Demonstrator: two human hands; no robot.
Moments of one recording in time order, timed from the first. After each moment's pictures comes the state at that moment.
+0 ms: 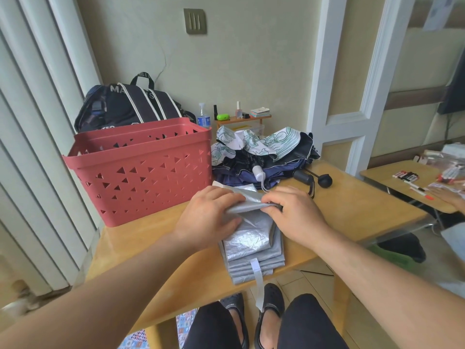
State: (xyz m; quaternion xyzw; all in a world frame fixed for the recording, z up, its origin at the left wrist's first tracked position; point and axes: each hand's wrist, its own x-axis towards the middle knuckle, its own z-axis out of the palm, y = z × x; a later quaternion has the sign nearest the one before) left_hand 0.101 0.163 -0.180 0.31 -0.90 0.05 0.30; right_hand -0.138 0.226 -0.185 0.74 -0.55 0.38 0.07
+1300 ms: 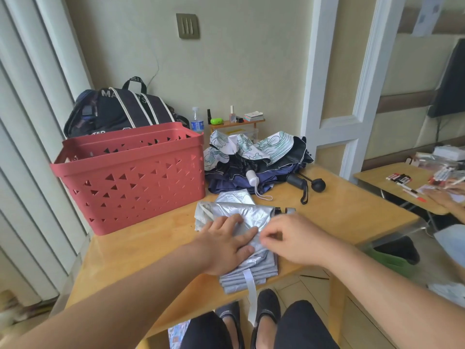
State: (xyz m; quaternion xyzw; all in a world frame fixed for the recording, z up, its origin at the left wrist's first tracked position) left_hand 0.062 0.174 -0.205 0.37 -0.92 0.02 -0.08; right_hand -0.150 0.253 -0.185 0.78 -0.59 0.19 -0.09
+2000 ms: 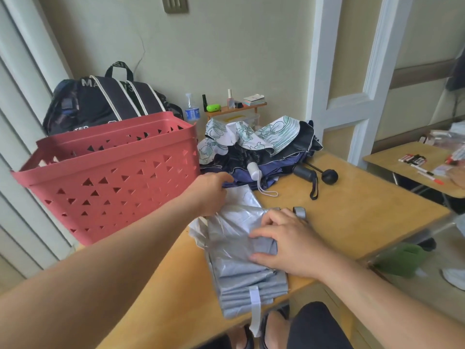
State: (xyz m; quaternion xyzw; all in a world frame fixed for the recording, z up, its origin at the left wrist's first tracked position) left_hand 0.039 0.072 -0.145 0.48 -0.87 -0.05 0.10; right_hand -0.150 0.214 -0.222 0.77 -0.61 0.18 -0.05
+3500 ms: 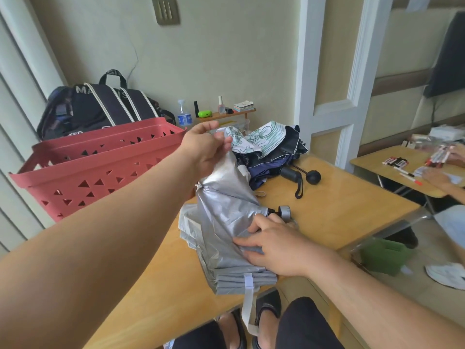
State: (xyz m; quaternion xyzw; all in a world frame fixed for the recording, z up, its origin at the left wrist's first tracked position) left_hand -0.005 0.084 -0.064 0.38 -0.48 -0.60 0.52; right_hand -0.141 0.234 -0.211 0.78 -0.61 0.09 -0.08
